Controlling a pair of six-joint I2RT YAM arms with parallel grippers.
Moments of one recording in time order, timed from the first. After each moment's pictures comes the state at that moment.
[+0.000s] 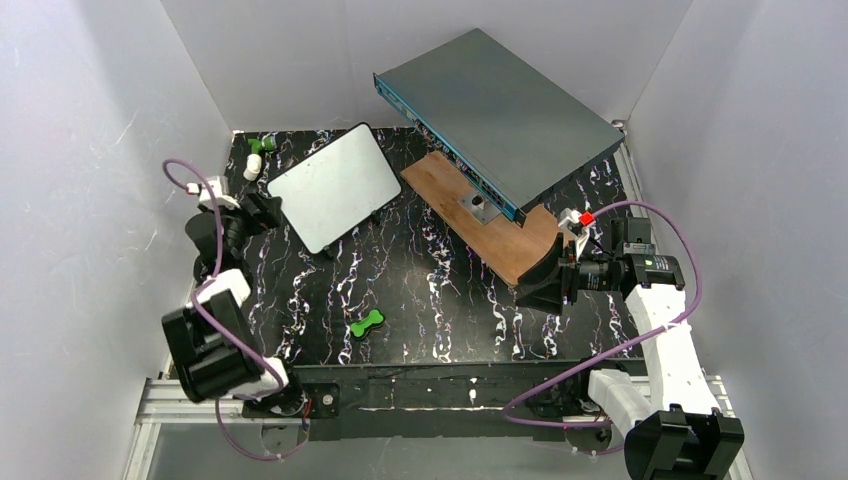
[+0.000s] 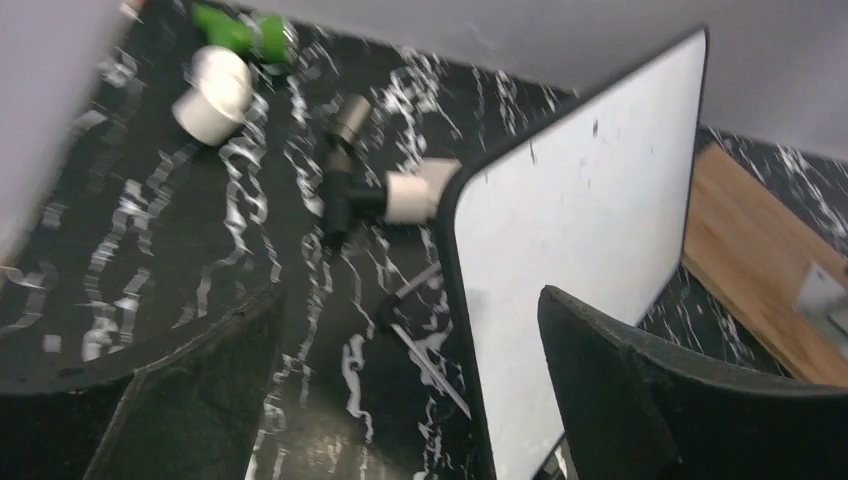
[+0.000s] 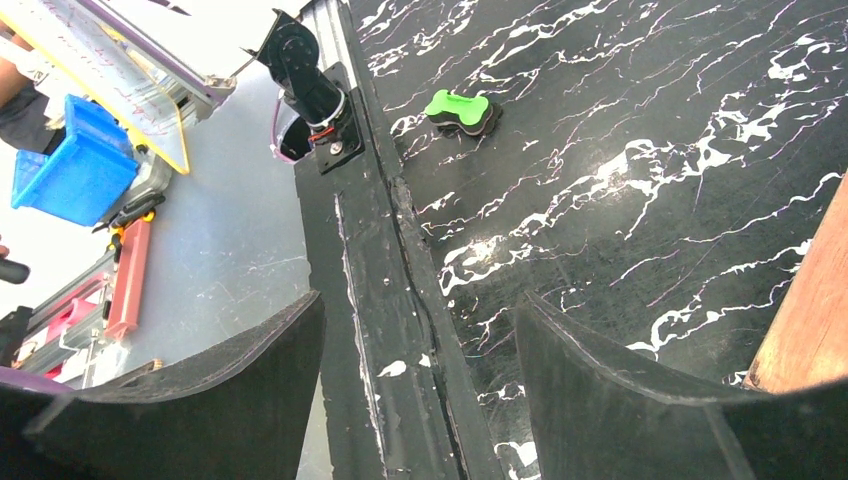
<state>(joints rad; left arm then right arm) 0.41 1.43 0.56 0.71 0.56 -0.22 -0.05 0.92 0.83 -1.04 -1.38 -0.61</state>
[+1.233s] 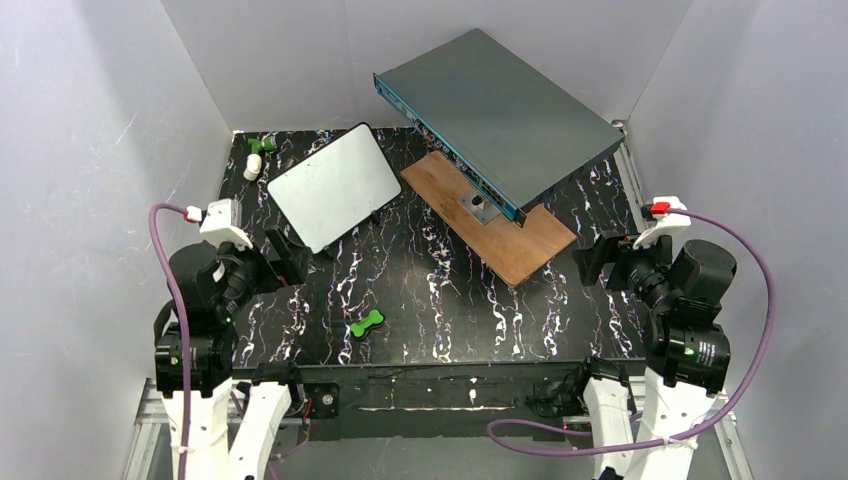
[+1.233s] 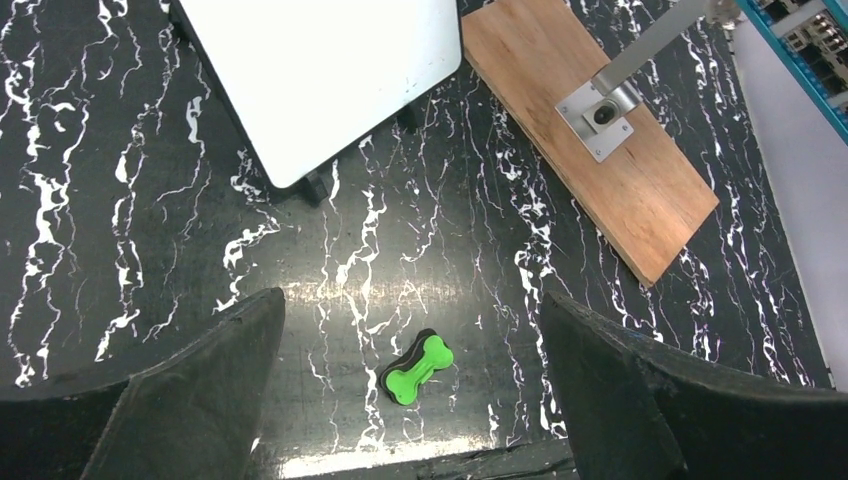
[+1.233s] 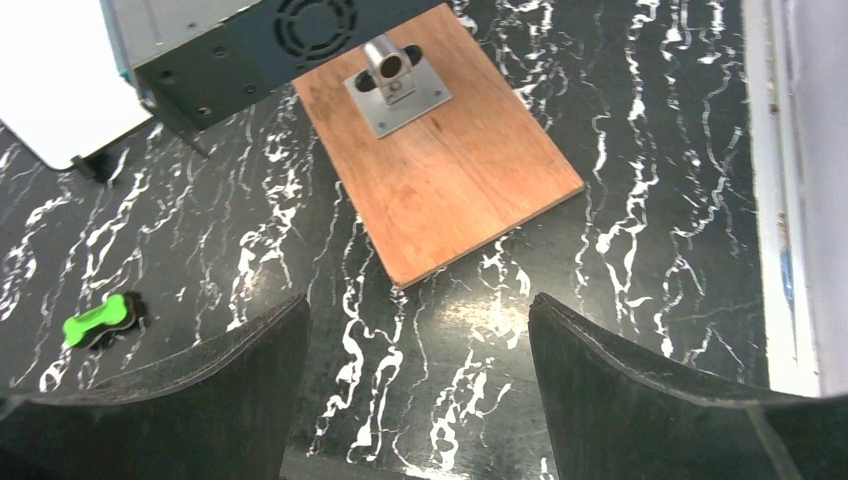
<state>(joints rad) 0.02 0.58 1.14 -0.96 0.21 -0.29 -0.23 0.55 1.08 -0.93 -0.47 -0.01</state>
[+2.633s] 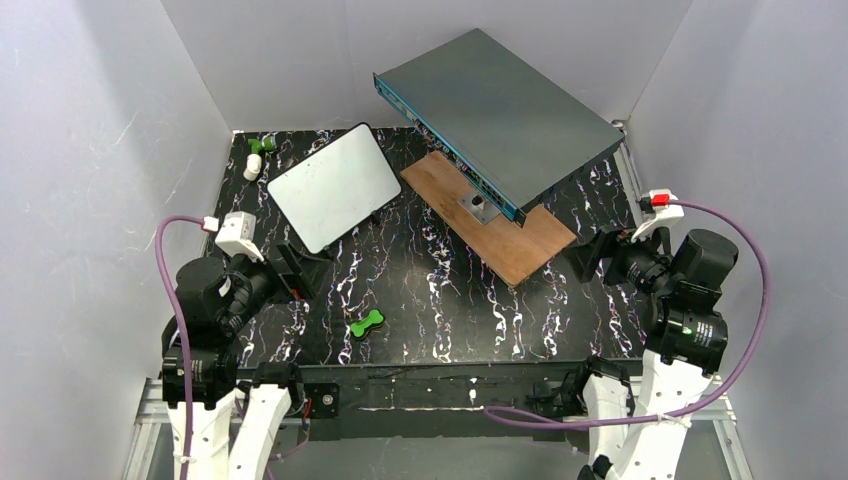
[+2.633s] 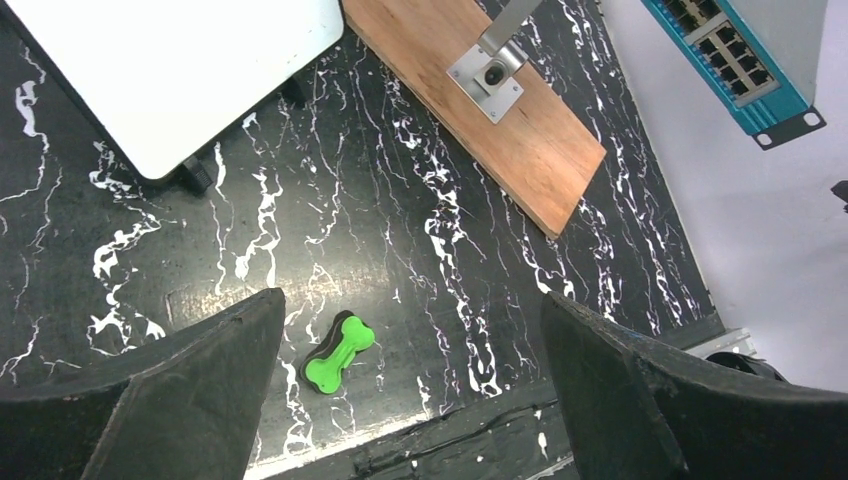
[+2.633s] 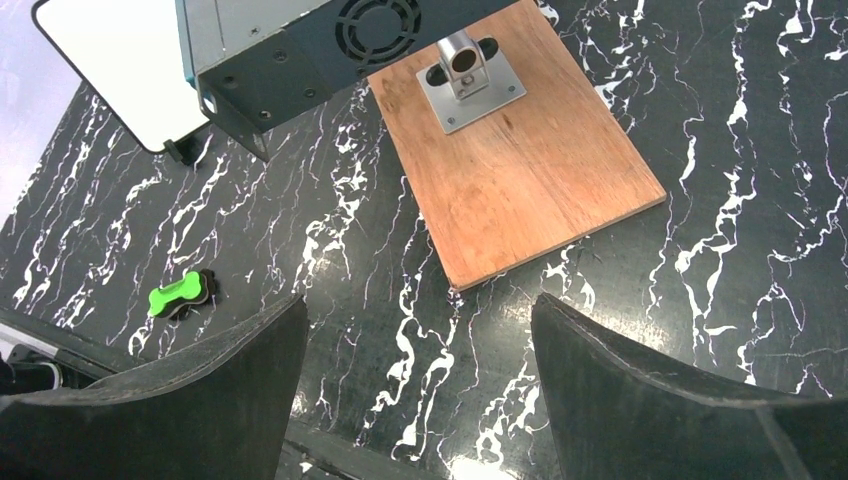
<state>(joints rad) -0.03 0.48 1.02 -0.90 0.38 -0.37 -0.32 0.61 1.06 -0.91 -0.73 0.00</state>
